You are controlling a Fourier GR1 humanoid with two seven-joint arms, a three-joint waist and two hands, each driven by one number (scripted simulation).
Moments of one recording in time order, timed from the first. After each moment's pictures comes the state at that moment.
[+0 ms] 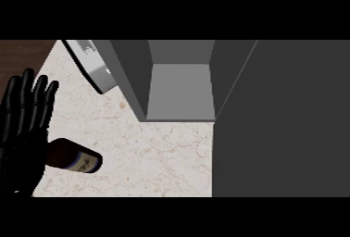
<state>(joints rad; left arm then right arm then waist) -0.03 0.05 0.00 -2.10 0.00 -0.01 0.02 0.00 -0.11 -0.02 -2.10 -0.02 0.04 0.03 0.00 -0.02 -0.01</state>
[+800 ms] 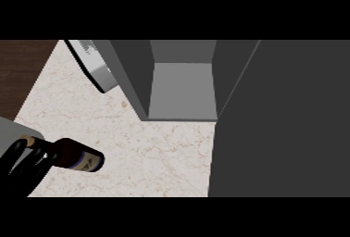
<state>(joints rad) 0.24 0.30 0.02 -2.30 0.79 -0.45 0.15 0.17 -0.11 0.13 -2.32 -0.13 0.13 0.16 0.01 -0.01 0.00</state>
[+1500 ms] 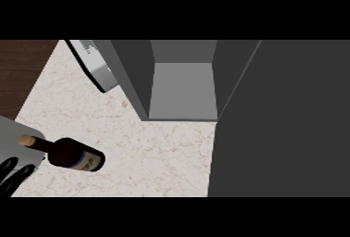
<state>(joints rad) 0.35 0.41 0.14 -2.35 1.00 -0.43 0.24 0.08 -0.11 0.15 -2.43 -0.15 0.07 0.38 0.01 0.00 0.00</state>
